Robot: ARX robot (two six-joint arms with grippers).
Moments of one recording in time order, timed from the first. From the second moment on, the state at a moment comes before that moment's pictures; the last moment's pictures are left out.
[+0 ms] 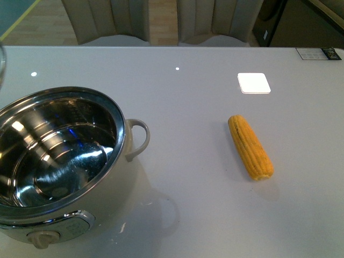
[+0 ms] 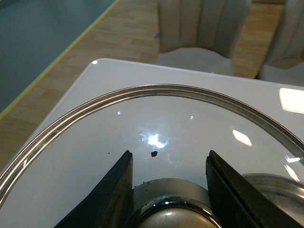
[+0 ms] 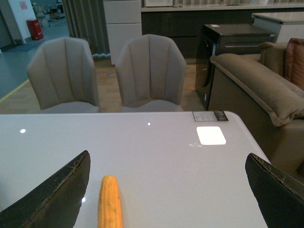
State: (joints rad) left arm 0.19 1.47 0.43 0.74 -0.05 0.02; right arm 0.00 0.00 0.03 0.00 0.00 0.00
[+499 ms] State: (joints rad) left arm 0.70 1.83 0.43 0.99 0.11 0.09; right arm 0.00 0.00 0.03 0.00 0.00 0.00
